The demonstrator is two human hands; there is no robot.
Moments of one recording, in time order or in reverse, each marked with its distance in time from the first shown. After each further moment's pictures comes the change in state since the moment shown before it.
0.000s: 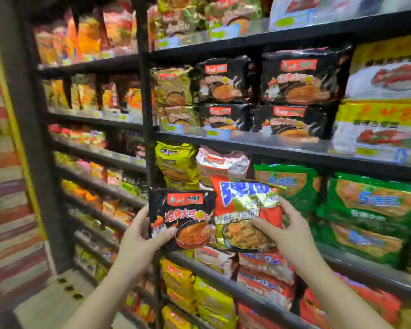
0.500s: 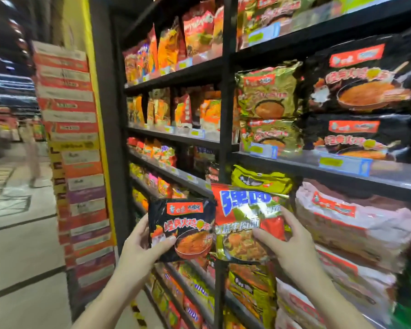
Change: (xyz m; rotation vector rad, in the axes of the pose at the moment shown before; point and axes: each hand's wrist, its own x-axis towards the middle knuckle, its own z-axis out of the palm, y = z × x) left_hand 0.159 -0.040 -0.176 0.084 0.326 -0.025; right_hand 0.186 0.016 0.261 0.056 -0.193 -0.093
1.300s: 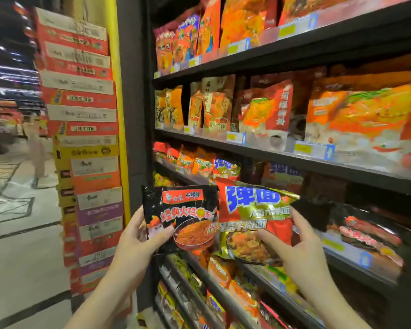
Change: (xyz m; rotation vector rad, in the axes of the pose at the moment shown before) left_hand 0.358 -0.080 -0.260 -0.094 0.023 0.060; right_hand 0.225 -0.006 0.380 0.071 -0.018 -0.011
